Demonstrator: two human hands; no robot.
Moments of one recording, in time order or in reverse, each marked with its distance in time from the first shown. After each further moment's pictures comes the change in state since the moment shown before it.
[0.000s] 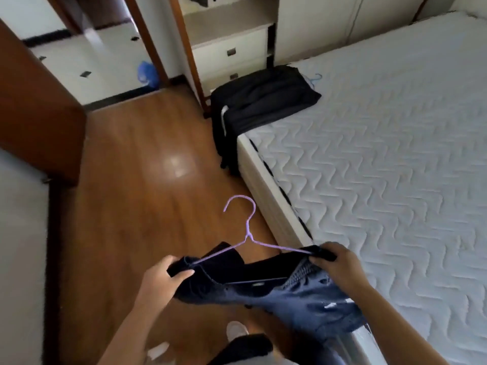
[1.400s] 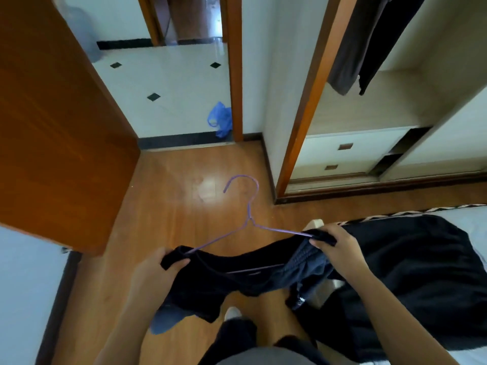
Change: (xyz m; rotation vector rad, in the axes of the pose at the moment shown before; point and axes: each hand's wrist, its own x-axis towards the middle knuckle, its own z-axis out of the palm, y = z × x) left_hand 0.704 0.070 -0.397 -0.221 0.273 -0.190; right_hand 0.660 -0.635 0.184 -0.130 -0.127 -0.369
